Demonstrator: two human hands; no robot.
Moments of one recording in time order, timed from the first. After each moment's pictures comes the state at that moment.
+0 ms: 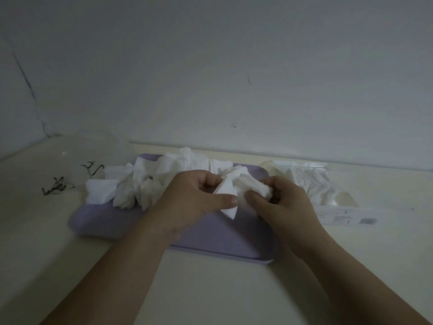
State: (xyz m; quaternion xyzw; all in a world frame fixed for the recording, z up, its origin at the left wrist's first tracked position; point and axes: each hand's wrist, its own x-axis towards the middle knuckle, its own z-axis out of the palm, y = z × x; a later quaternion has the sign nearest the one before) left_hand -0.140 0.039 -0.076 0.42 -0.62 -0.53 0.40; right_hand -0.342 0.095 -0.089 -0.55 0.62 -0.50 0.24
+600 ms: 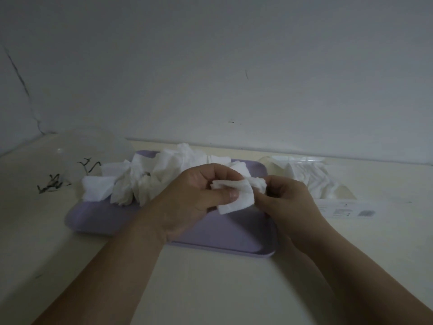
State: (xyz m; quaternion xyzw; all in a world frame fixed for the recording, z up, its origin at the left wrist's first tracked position) left_hand -0.141 0.053 -0.067 0.26 -0.59 -0.66 0.38; right_hand -0.349 0.099 -0.088 -0.55 0.55 -0.52 0.34
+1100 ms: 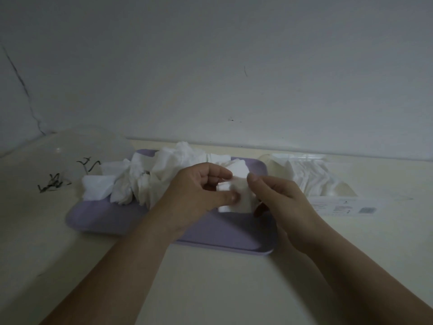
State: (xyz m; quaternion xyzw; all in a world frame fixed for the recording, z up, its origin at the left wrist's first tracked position) left_hand -0.148 0.049 -0.076 0.38 -0.61 -0.55 0.42; right_hand -0.343 0.100 -0.085 -0.59 0.51 -0.50 0.38
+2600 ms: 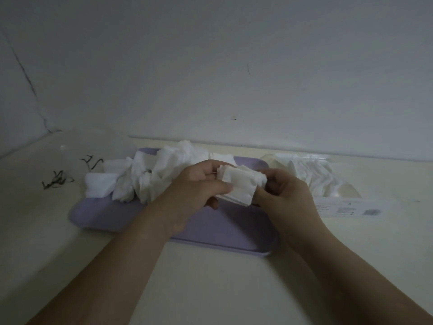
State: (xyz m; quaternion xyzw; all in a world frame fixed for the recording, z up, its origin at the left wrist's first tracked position) left_hand -0.148 0.033 -0.080 0.36 -0.61 -0.59 0.39; right_hand -0.338 0.095 -0.093 -0.53 0.58 -0.55 0.29
